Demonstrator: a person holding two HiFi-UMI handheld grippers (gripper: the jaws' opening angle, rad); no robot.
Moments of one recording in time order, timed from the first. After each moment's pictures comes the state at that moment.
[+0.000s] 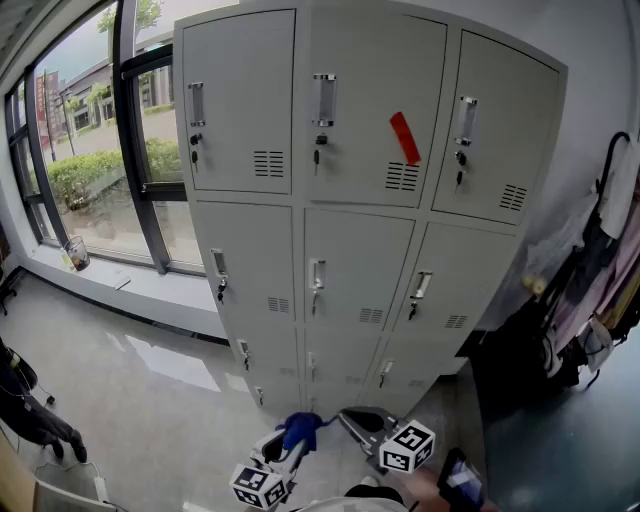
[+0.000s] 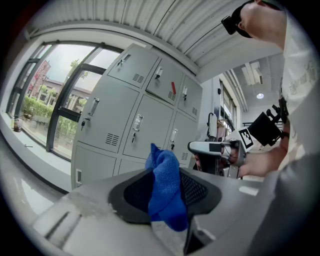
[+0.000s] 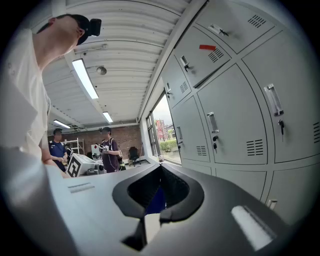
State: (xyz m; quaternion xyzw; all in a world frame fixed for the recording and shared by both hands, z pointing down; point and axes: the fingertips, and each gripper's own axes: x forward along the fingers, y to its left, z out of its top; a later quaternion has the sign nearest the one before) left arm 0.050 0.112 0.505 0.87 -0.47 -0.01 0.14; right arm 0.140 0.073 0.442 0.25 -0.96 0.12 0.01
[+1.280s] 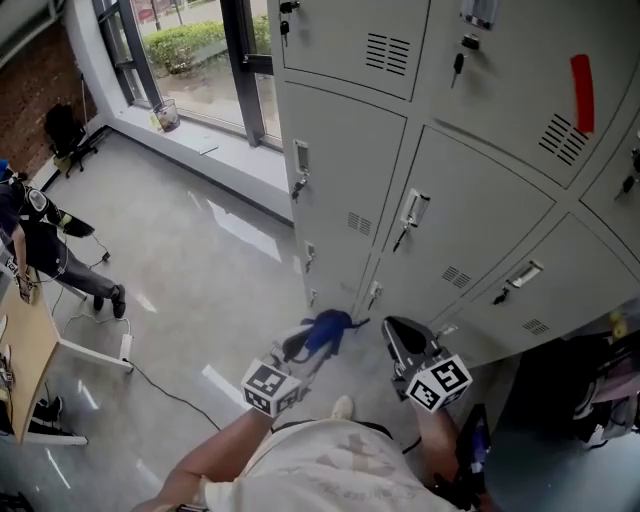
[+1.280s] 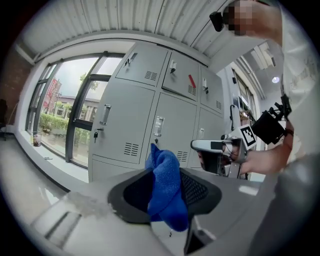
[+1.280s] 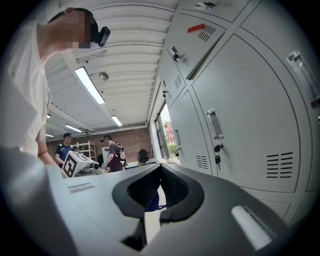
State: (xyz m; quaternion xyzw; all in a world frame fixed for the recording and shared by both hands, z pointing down) left arm 0.016 0.007 0.485 0.82 -0.56 0.02 0.12; right arm 0.110 -0.057 0.428 0.17 -0.98 0.11 -0.01
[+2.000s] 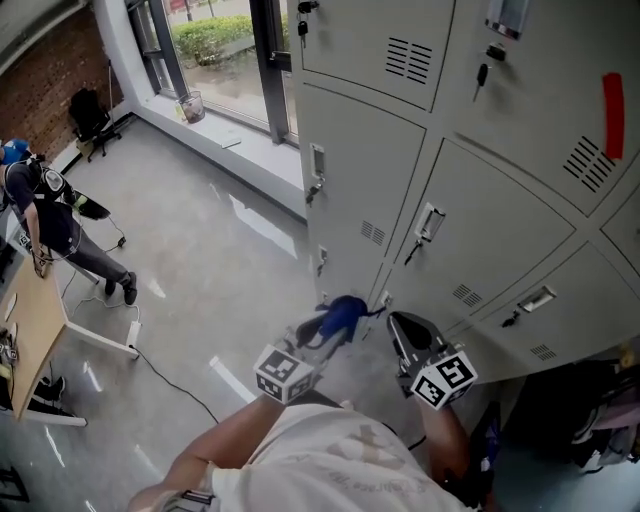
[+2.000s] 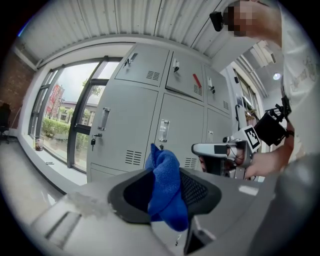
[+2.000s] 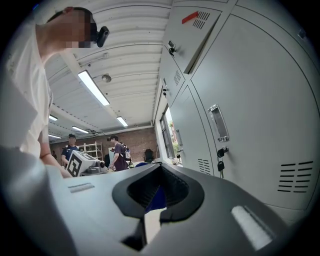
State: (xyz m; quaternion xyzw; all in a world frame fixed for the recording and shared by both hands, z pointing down) left arm 0.010 -0.046 0.473 0.80 -0.59 0.00 0.10; right arm 0.092 -0.092 0.421 0.13 -0.99 0.11 0.00
